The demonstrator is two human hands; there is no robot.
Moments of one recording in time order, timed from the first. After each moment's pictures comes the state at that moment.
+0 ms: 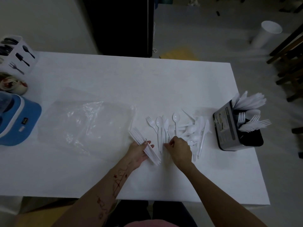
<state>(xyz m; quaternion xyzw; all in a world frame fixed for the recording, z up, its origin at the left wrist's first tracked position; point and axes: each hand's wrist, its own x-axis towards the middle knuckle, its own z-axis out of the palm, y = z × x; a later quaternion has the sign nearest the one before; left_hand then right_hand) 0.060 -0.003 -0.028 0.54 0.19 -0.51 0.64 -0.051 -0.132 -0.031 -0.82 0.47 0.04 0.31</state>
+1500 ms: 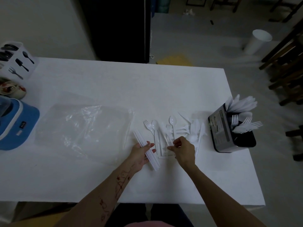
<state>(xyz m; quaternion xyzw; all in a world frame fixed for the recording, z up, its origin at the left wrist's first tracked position) 0.049 -0.015 -0.010 0.57 0.16 -0.52 0.61 -0.069 -0.149 -0.021 -0.73 0.51 -0.04 0.45</state>
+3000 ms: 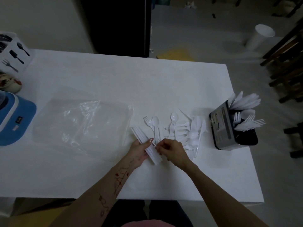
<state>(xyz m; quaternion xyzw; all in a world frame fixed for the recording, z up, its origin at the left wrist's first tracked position) 0.052 -0.012 -0.009 0.52 0.14 -0.53 0.65 -0.061 -0.131 -0.012 -0.79 0.32 0.03 0.53</state>
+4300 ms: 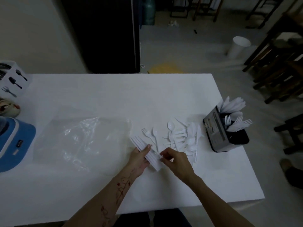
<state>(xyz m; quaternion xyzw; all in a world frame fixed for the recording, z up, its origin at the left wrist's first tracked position) 0.062 -0.008 -0.003 0.53 0.12 -0.53 0.65 -0.081 -0.115 -0.001 -0.85 0.32 -0.05 0.41</state>
